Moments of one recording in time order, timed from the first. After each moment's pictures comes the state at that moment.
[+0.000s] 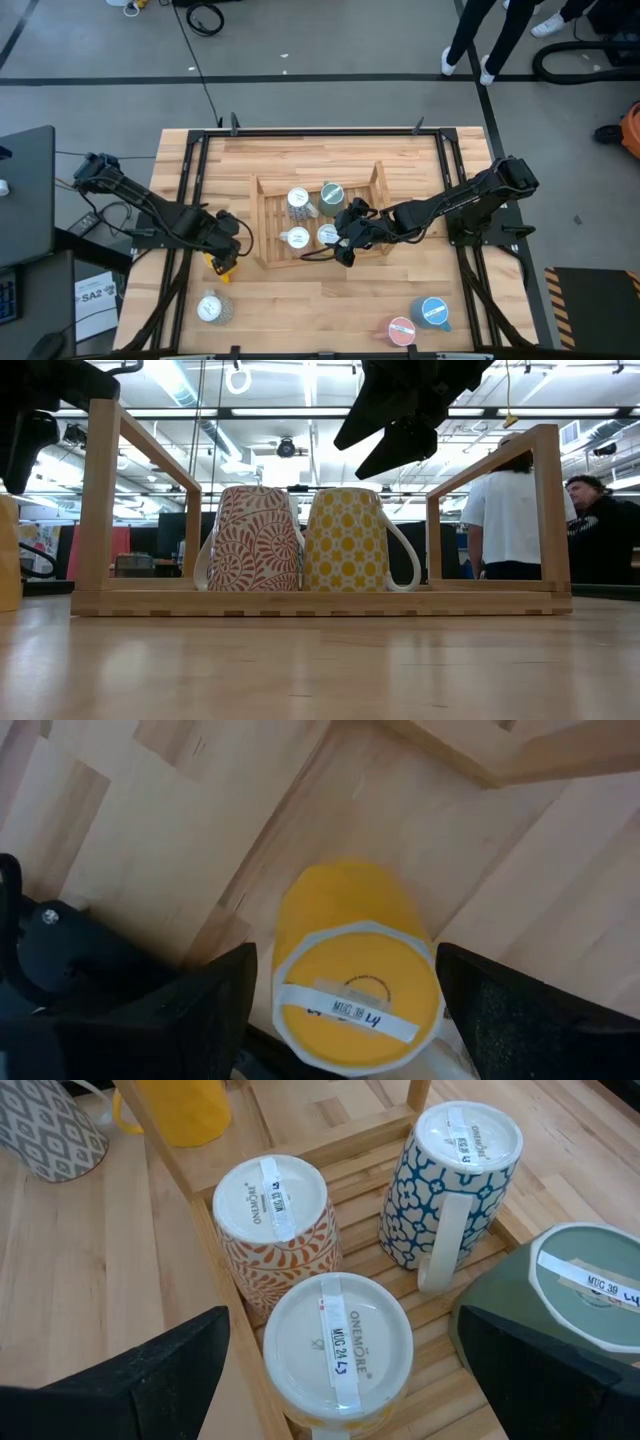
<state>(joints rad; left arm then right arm) -0.50 1.18 0.91 -1.21 -0.07 -1.09 0.28 1.61 1.10 -0.26 0.42 0.47</state>
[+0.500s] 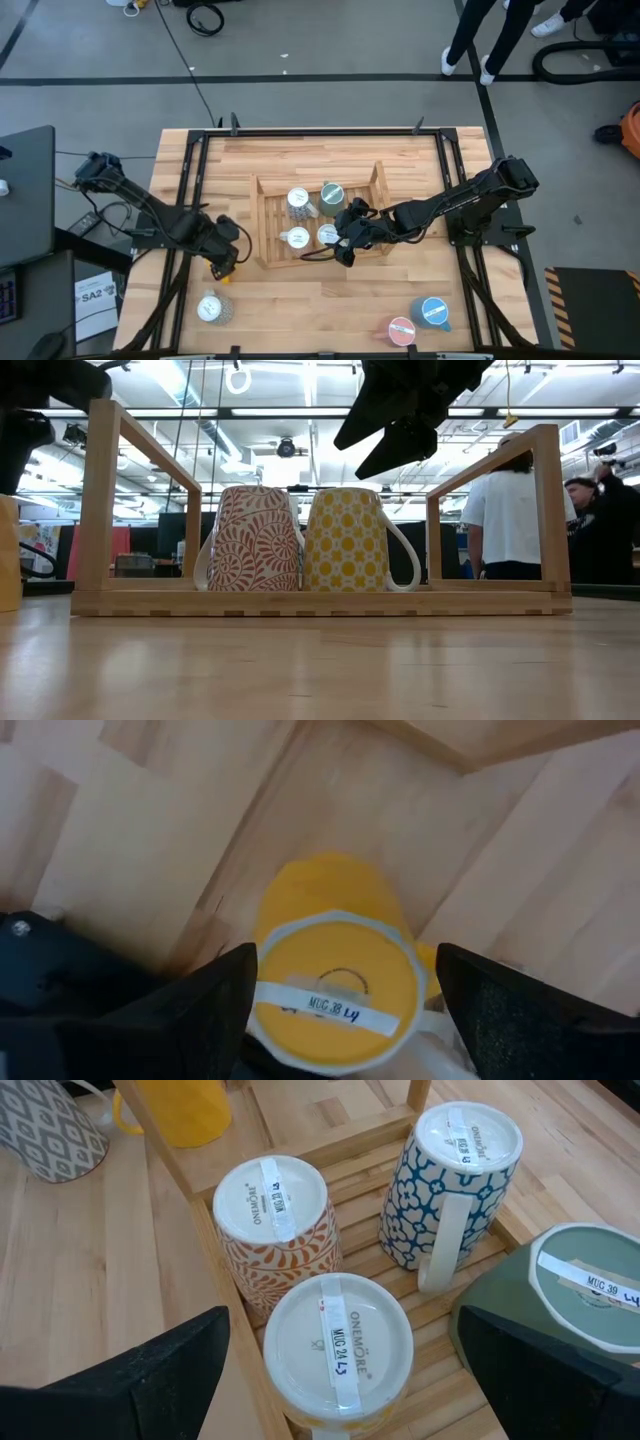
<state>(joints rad) -0.55 1.18 0.90 -1.17 -0.07 -1.10 0.28 1.61 1.10 -0.26 0.42 0.47</state>
